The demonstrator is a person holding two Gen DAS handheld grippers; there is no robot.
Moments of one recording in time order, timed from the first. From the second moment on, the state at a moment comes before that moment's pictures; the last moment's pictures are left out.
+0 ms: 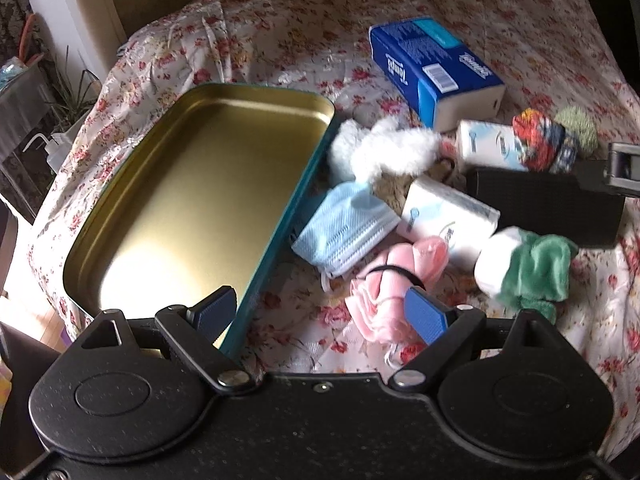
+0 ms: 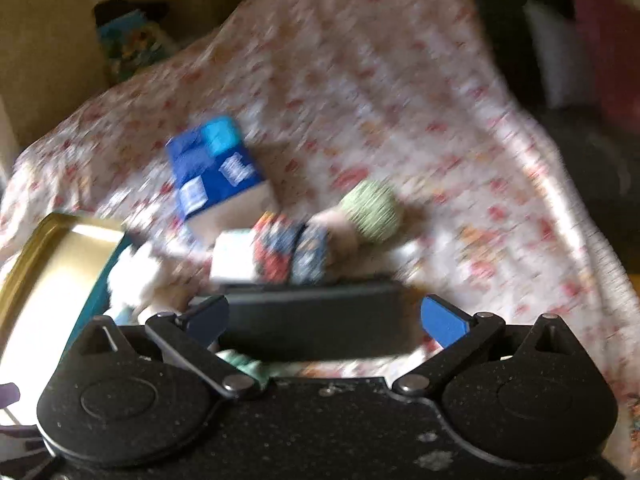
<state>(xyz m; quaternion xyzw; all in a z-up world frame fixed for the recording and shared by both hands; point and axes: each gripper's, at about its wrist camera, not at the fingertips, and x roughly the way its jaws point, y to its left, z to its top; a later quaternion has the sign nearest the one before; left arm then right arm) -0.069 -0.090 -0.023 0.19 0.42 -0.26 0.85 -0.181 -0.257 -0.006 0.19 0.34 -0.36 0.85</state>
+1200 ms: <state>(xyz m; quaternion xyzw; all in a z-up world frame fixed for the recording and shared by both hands) -0.059 -0.117 -0.053 0.19 0.46 -0.26 0.83 -0.157 -0.252 -0.046 0.27 0.47 -0.23 0.81</state>
